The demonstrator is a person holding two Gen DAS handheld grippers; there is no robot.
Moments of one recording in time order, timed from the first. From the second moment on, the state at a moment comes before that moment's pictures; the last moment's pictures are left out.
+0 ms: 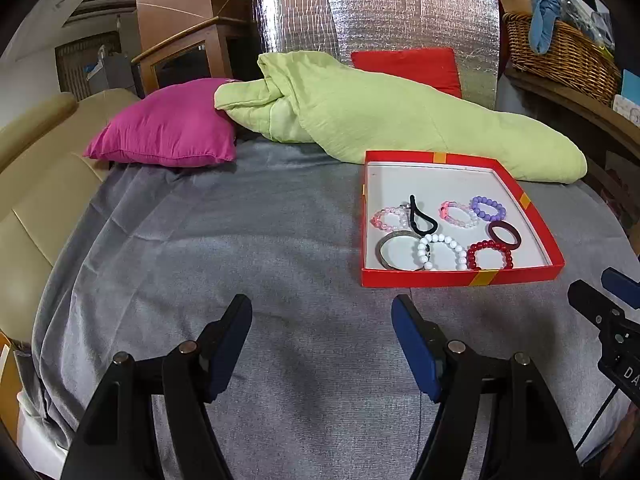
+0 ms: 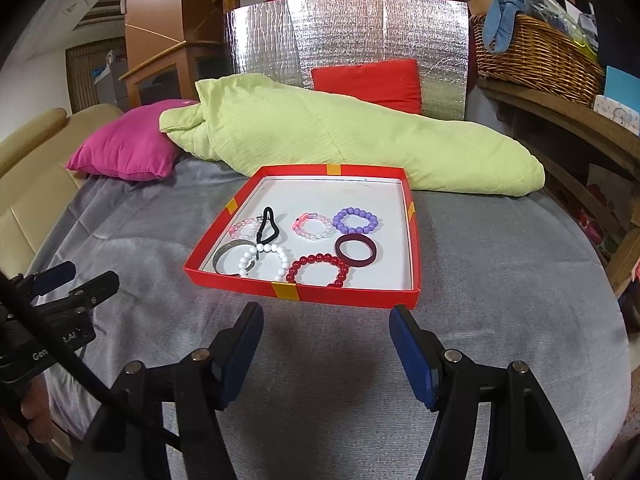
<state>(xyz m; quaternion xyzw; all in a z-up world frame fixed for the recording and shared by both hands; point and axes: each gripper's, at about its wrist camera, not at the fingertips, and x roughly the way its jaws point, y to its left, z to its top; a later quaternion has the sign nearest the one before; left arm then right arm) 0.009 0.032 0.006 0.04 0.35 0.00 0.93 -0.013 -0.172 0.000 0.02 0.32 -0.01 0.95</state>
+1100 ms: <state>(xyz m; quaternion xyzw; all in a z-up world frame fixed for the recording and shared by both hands) 0.008 0.042 0.005 0.05 0.36 0.01 0.93 -0.009 -0.165 -0.004 0.02 0.33 0.00 0.95</state>
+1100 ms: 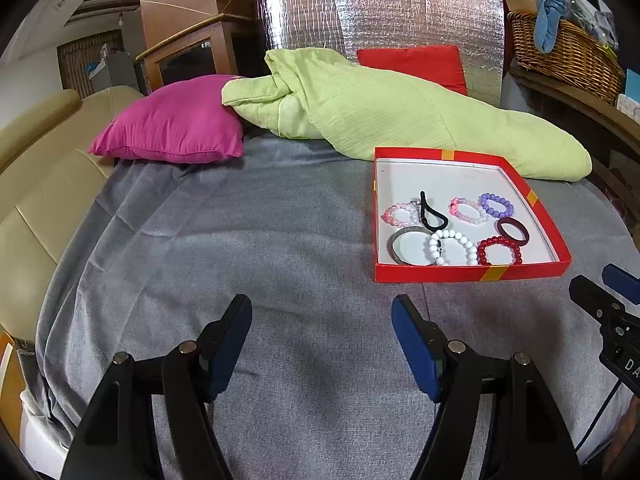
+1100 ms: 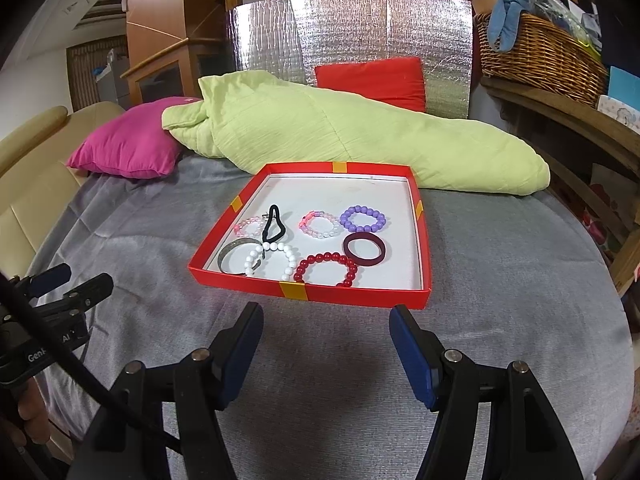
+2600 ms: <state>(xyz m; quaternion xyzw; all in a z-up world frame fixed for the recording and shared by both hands) 0.011 0.039 0.004 0.05 0.35 0.01 0.94 -0.002 -0.174 -0.006 0.02 0.33 -0.01 0.94</state>
